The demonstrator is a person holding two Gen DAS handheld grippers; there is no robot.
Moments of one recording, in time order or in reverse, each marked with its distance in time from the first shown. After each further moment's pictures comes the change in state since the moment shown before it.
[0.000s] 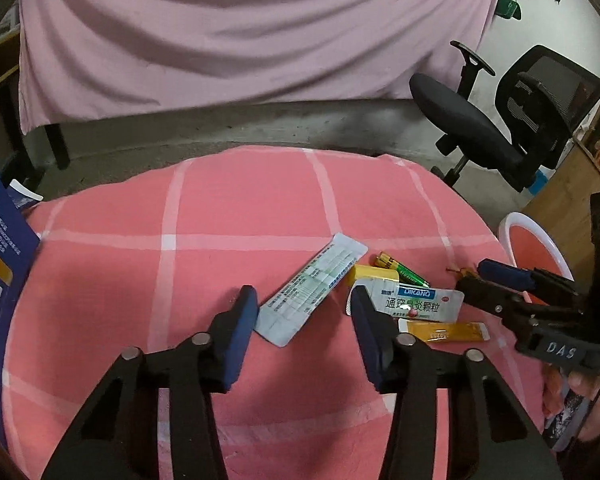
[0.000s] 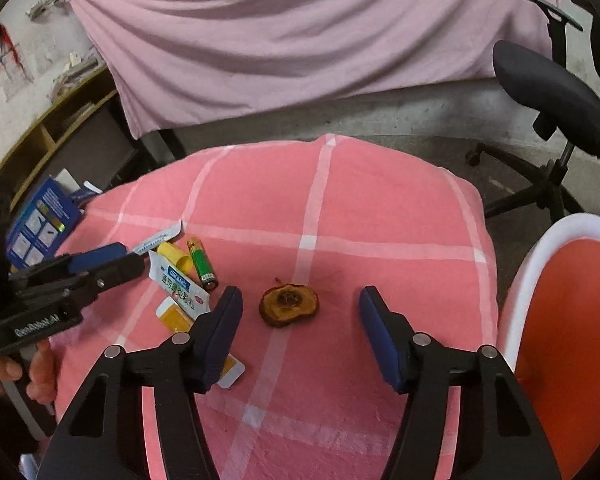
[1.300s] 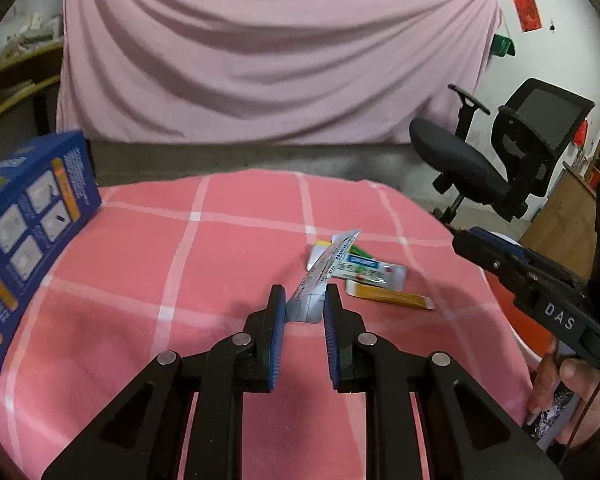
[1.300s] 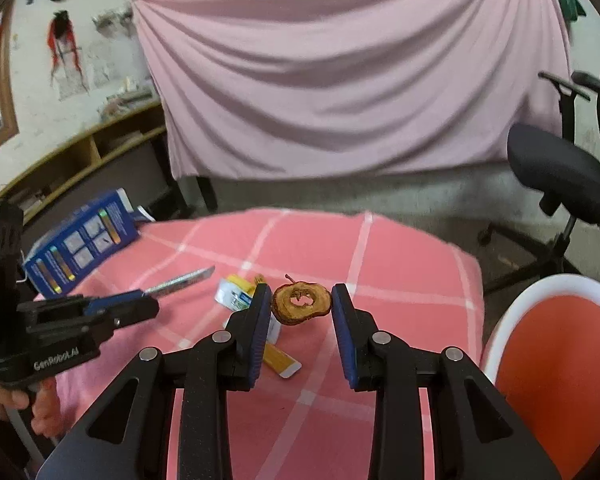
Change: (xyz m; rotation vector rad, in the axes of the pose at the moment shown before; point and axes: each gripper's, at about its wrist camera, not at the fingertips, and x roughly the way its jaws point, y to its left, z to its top) left arm -0.071 -0.036 -0.051 -0.045 -0.206 0.055; right arm -0.065 0.020 -0.018 -0.117 -0.319 0.080
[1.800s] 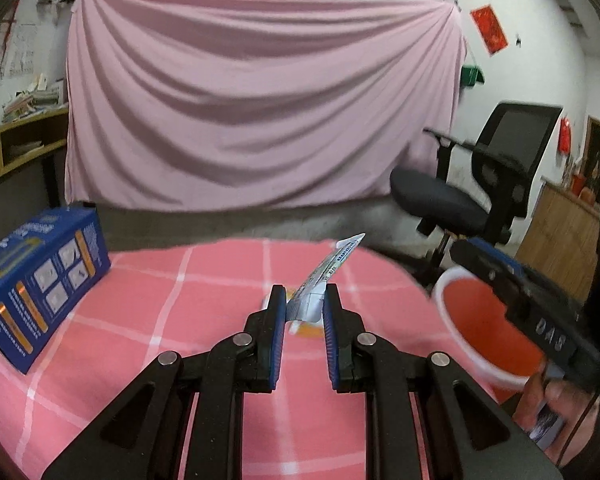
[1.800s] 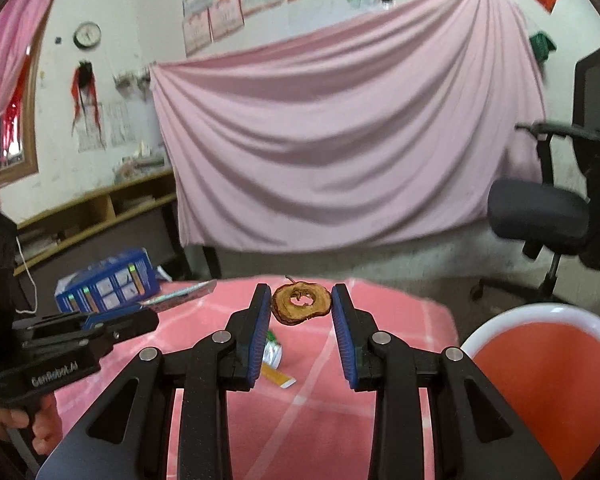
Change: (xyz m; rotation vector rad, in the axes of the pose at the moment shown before) left arm -0.045 -0.058 -0.009 0.069 -0.243 0.005; right arm -0.073 -0.005 -0.011 -0.011 -0.315 -0.018
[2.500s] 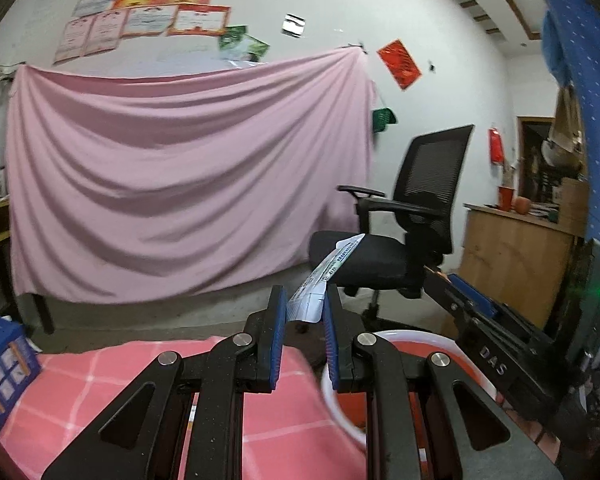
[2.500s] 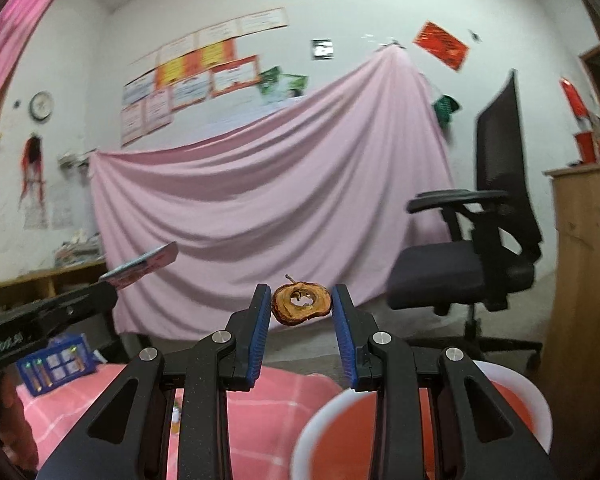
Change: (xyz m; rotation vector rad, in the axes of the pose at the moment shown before) left arm -0.008 -0.131 0.035 0.185 -0.224 -0.199; right arm -0.081 -0.089 0.014 0.124 -0.280 -0.274
